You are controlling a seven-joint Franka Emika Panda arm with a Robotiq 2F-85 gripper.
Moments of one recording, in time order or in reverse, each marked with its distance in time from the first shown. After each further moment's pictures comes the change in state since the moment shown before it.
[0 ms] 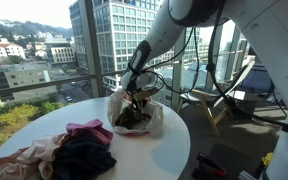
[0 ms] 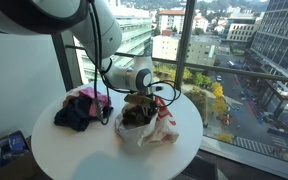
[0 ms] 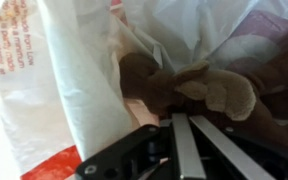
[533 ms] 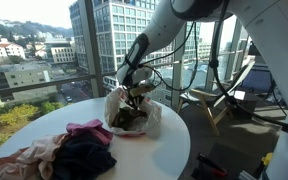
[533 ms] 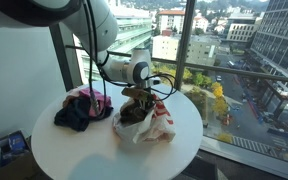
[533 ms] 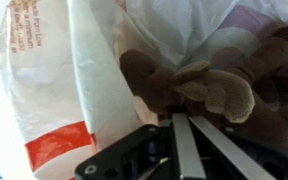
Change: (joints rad) arm 0.014 -0.043 0.014 0.008 0.029 -0.033 0.002
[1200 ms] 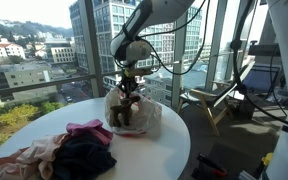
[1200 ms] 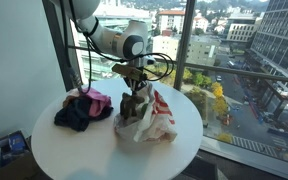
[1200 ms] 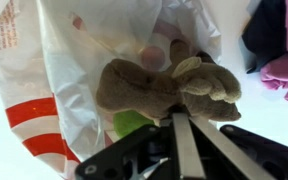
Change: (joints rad) arm -0.025 -0.224 0.082 -0.057 0.170 -0.147 -0.117
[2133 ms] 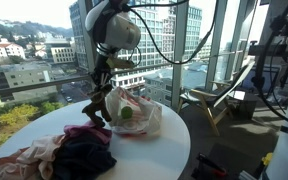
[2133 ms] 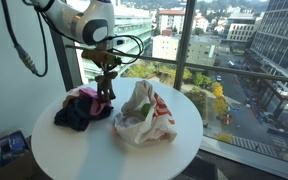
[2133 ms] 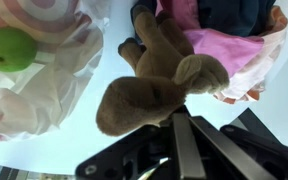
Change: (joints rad) arm 0.095 -0.212 0.143 -0.179 0.194 0.211 -0.311
